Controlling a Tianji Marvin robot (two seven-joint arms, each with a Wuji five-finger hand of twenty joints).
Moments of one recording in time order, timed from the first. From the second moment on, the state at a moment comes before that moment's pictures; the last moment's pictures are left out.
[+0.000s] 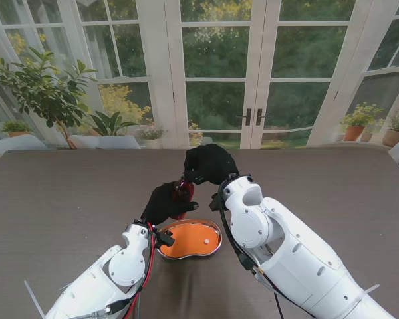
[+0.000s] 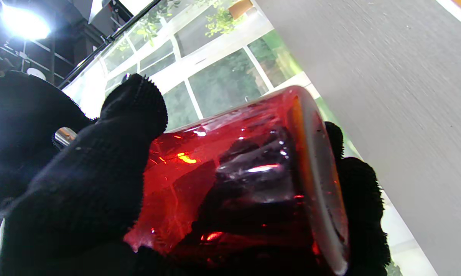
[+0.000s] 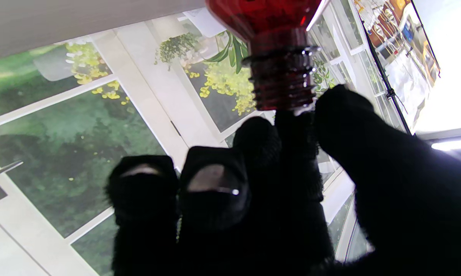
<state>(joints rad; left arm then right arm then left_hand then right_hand) 1.35 -1.28 -0.96 -1.20 0.15 -0.45 0.39 -1.16 -1.21 0.84 -1.54 -0.52 0.07 -0.23 0.78 -0.77 0.60 -0.17 0.81 0.44 0.79 0.56 1.17 0.39 0.35 0.75 0.96 0.46 0.72 0.60 0.47 0.53 1.32 0.68 0.48 -0.92 1.32 -0.39 1.03 -0.10 1.07 0.17 1.22 -0.04 0.91 0.93 1.28 -0.04 1.37 0.82 0.93 0.16 1.54 0.86</state>
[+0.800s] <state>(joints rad) 1.35 -1.28 -0.96 -1.19 0.16 -0.45 0.40 -1.16 -1.21 0.85 -1.53 -0.50 0.05 -0.20 0.78 -0.77 0.60 -0.17 0.81 0.44 0.79 0.56 1.17 0.39 0.35 0.75 0.96 0.46 0.72 0.60 0.46 0.53 1.32 0.68 0.40 -0.82 1.31 -0.39 1.03 -0.09 1.07 0.17 1.22 -0.04 0.90 0.91 1.28 -0.03 1.37 0.82 0.92 0.16 1.54 0.86</state>
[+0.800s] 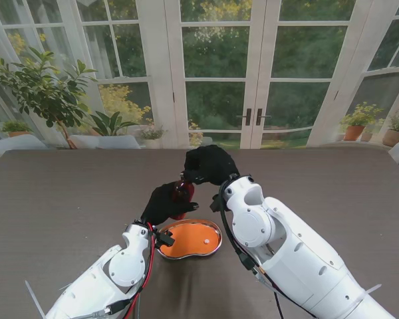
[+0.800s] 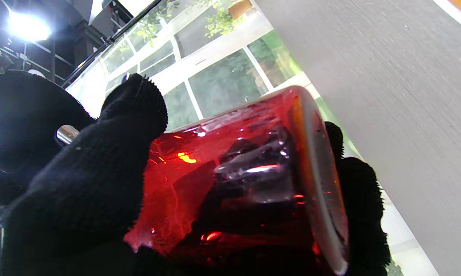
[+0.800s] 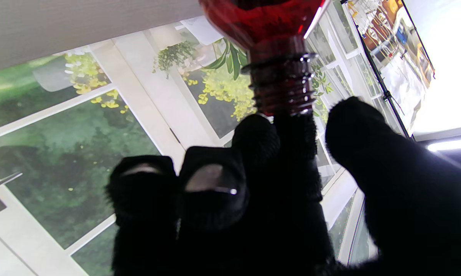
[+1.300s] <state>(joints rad) 1.36 -1.28 -0.97 -1.20 0.16 -0.45 0.39 -1.16 -1.21 0.85 -1.53 -0.50 0.05 -0.20 0.78 -0.77 0.60 -0.17 0.81 0.44 0.79 0.56 1.17 0.39 0.35 0.75 0.96 0.46 0.72 0.60 0.46 0.53 1.32 0.68 0.34 -0.72 1.27 -0.38 1.03 -0.09 1.01 0.19 1.22 -0.03 0.89 0.88 1.28 -0.02 1.37 0.82 0.91 0.16 1.54 0.86</state>
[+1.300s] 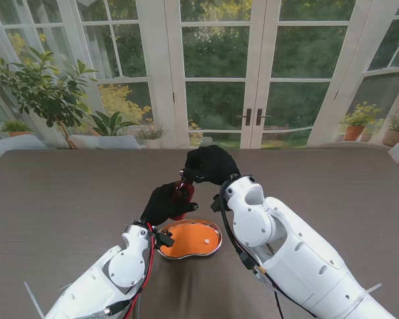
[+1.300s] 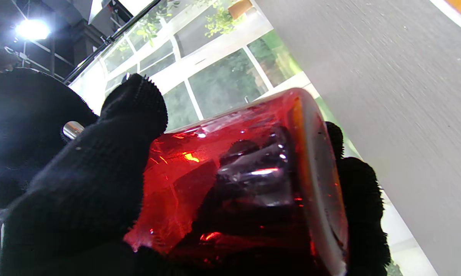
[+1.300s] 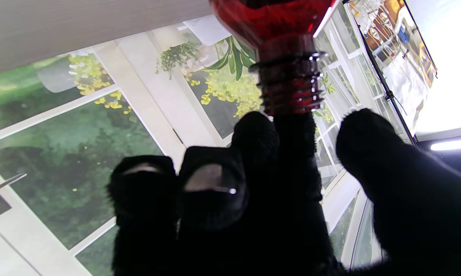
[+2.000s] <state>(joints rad) 1.36 -1.28 -0.98 -1.21 0.18 -0.45 0.40 -1.16 -1.20 0.87 -1.53 -0.50 0.05 -0.20 0.78 -0.77 0.60 -0.17 0.81 0.44 0.79 0.56 1.17 0.39 0.35 0.75 0.96 0.46 0.72 0.60 0.46 0.53 1.32 0.68 0.33 -0.66 1.27 -0.35 1.04 -0.09 0.97 0.22 1.22 -0.03 0.87 0.86 1.28 -0.02 1.35 0.82 0.90 0.16 1.54 0.86</state>
